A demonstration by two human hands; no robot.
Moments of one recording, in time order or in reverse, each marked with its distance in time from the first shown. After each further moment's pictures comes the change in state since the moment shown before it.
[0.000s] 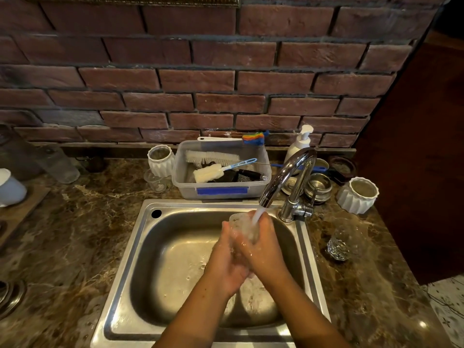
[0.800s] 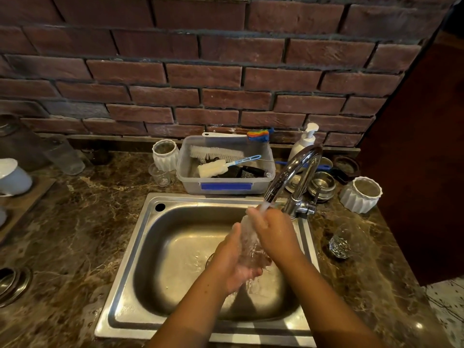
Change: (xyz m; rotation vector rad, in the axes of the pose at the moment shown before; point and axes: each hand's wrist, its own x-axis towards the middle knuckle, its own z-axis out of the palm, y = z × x) left_hand 0.002 -0.001 -0.009 0.242 -0.071 -0.010; right_hand 0.022 -0.020 -0.023 -0.365 0.027 -0.154
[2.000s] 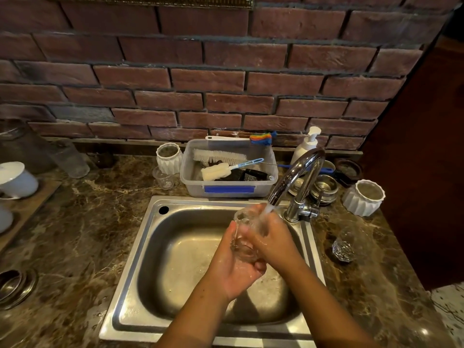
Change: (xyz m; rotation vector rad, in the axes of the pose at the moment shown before) left_hand -0.007 0.004 -0.004 -0.402 -0.093 -0.091; right_hand -0.013 0.001 0.006 0.328 -0.154 0.029
